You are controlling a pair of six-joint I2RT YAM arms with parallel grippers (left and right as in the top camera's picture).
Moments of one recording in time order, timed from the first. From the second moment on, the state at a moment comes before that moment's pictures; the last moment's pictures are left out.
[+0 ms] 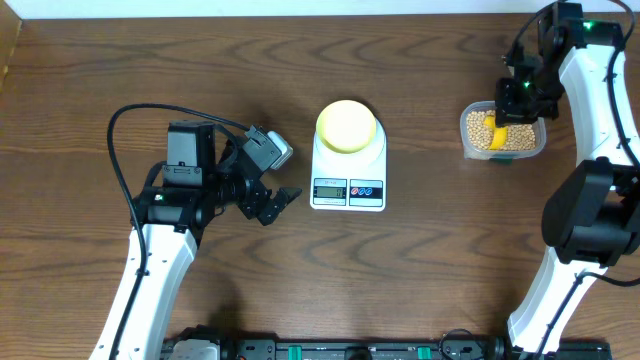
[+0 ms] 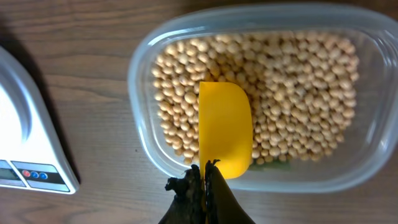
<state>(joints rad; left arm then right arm) -0.09 1.21 0.92 -0.65 0.59 0.60 -0.11 2.14 1.98 -1.38 -0.17 -0.04</state>
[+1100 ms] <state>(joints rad) -0.09 1.21 0.92 -0.65 0.59 0.60 -0.11 2.10 2.07 -1.41 0.11 0.05</state>
